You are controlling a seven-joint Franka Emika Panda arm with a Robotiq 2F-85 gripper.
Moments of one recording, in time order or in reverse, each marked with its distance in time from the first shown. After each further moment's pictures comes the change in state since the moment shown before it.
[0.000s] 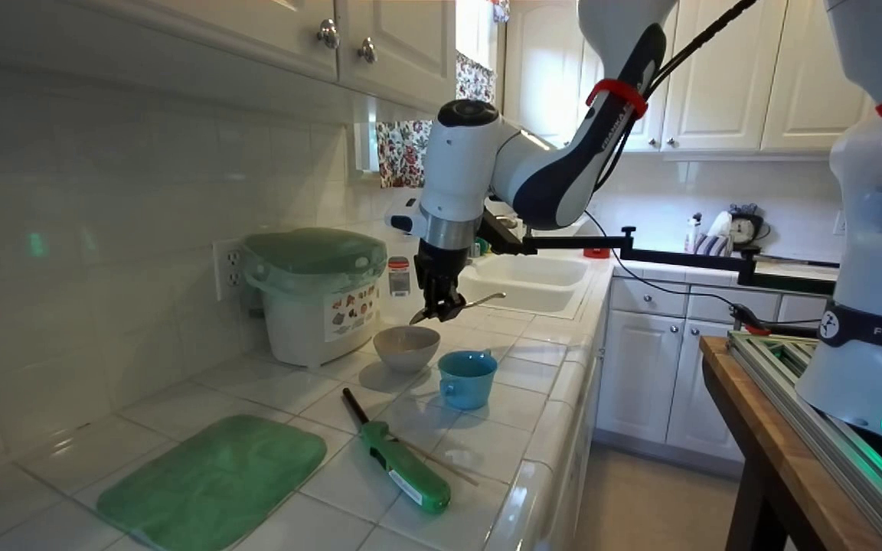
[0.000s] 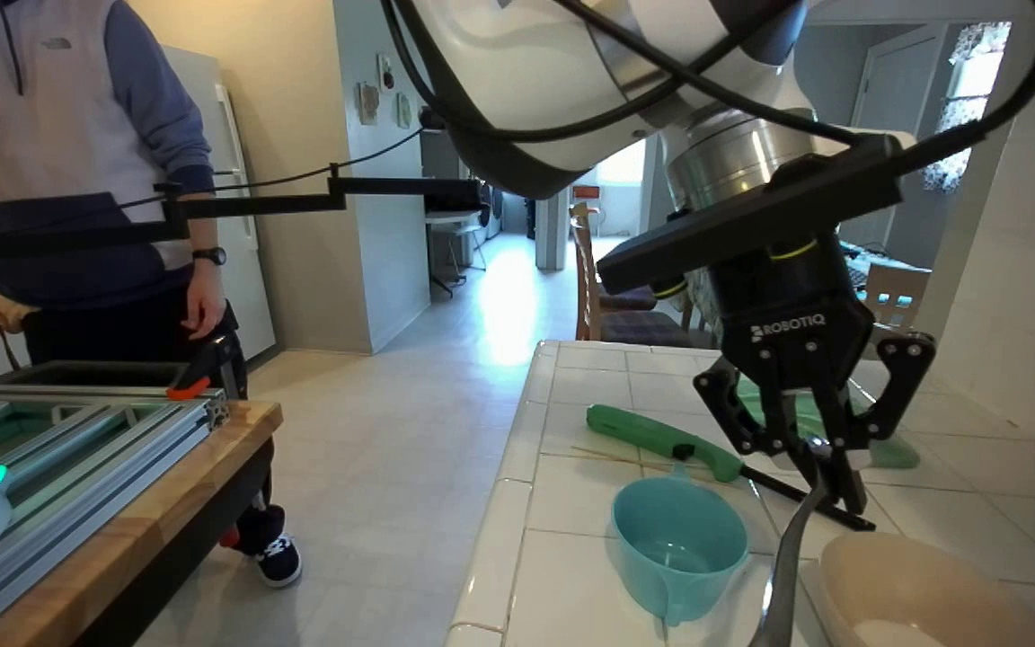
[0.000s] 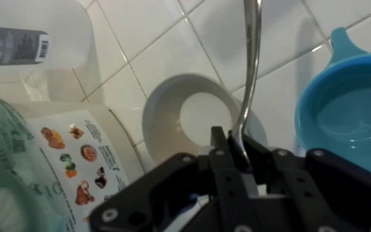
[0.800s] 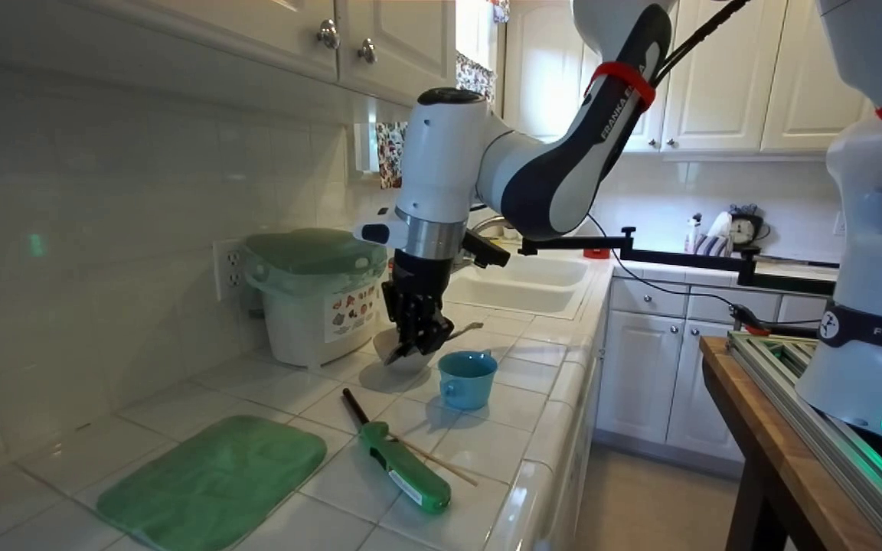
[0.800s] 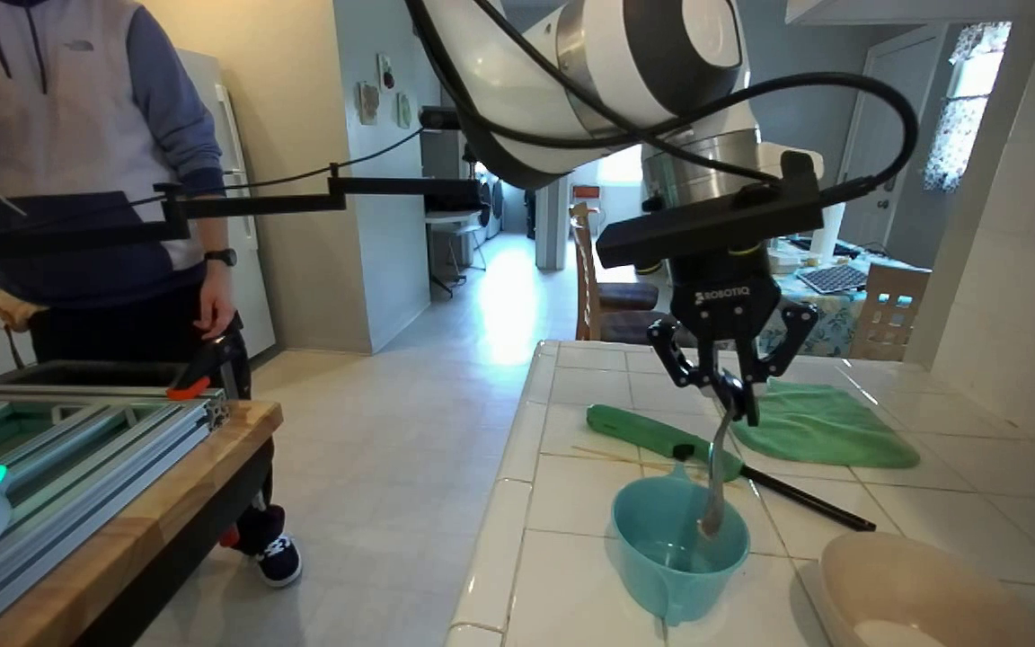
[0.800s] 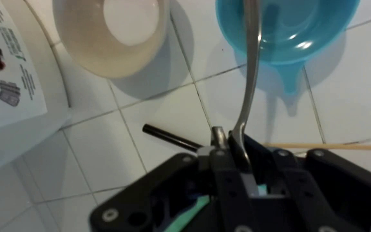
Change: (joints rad) arm 0.046 0.047 0.099 0.037 0.254 0.060 -0.284
